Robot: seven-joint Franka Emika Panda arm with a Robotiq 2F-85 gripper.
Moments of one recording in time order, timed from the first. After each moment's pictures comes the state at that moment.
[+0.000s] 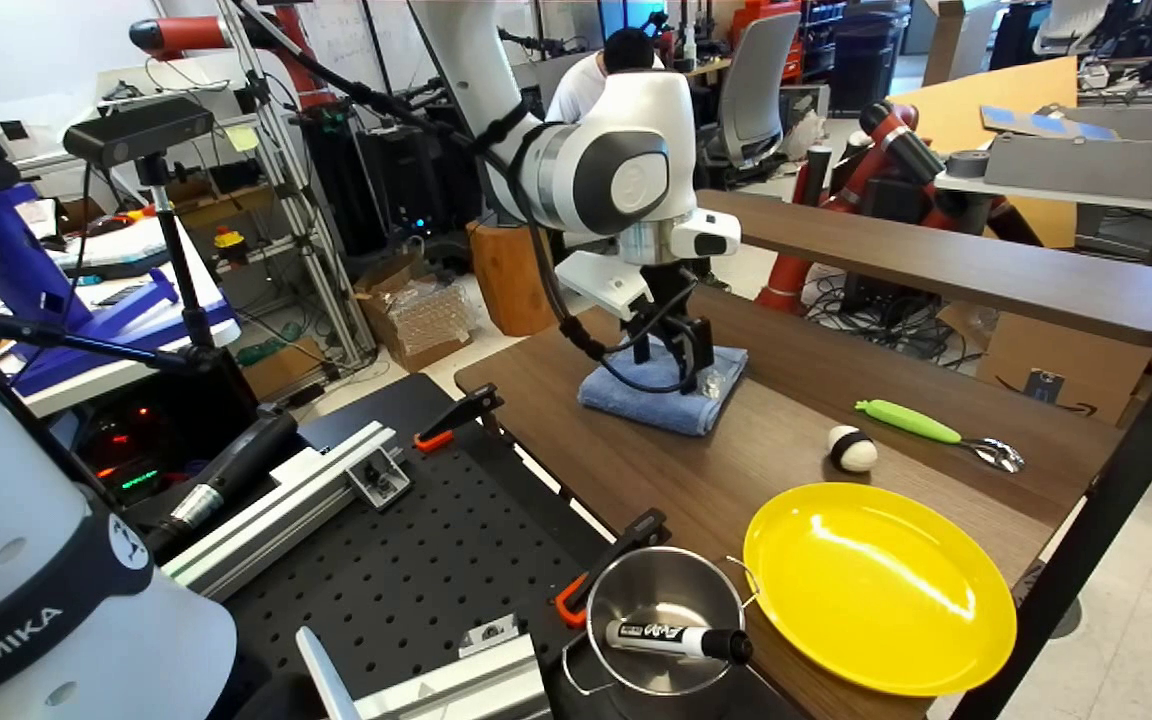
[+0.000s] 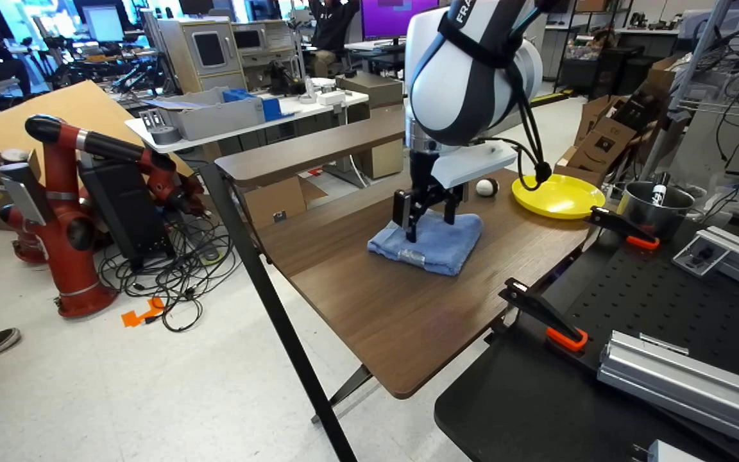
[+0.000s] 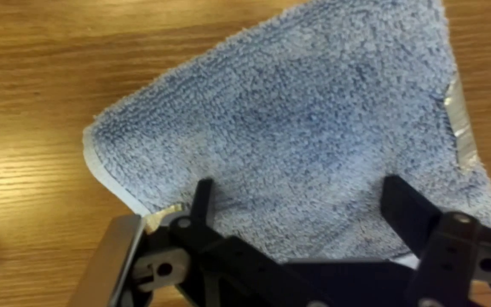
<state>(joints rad) 0.21 0.66 -0.07 -2.11 0.02 2.77 0.22</state>
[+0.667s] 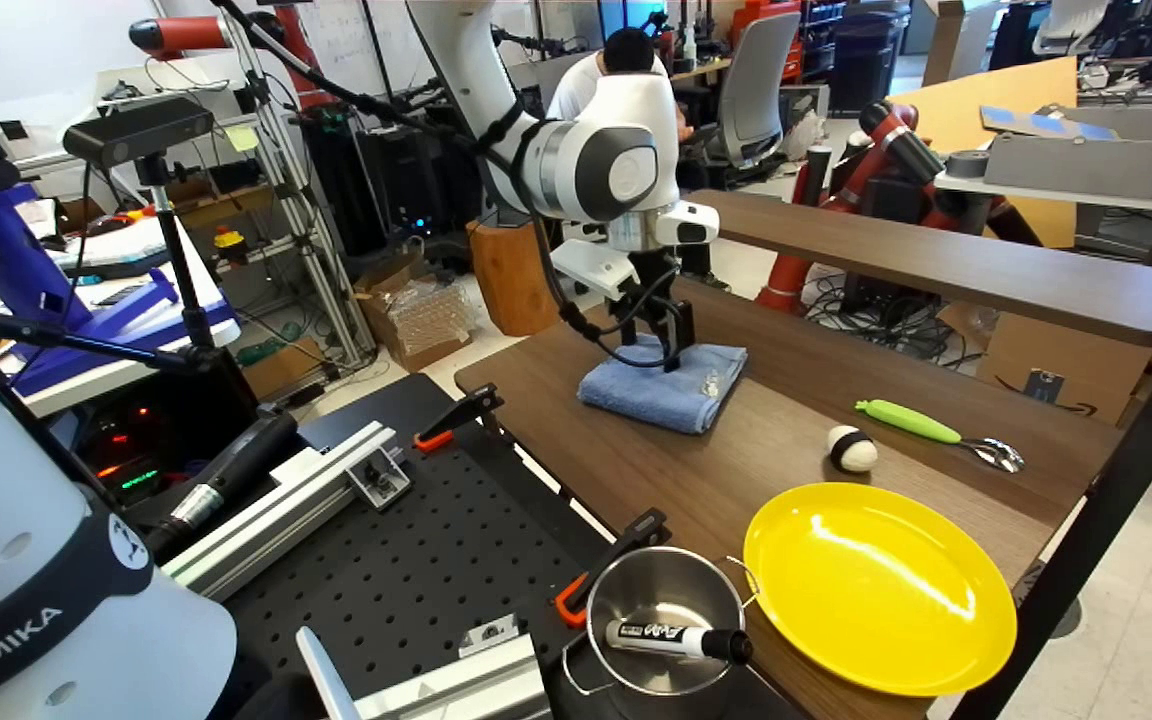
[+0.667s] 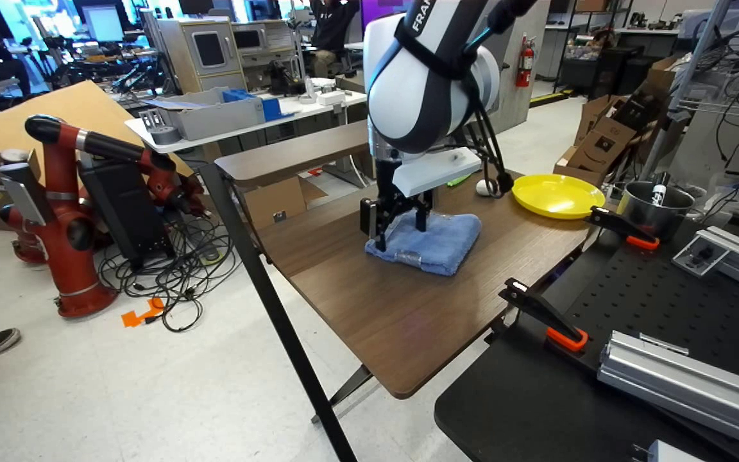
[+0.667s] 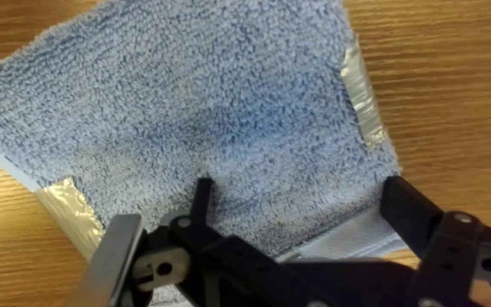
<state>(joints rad) 0.26 0.73 -0.05 -1.97 0.02 2.69 0.27</state>
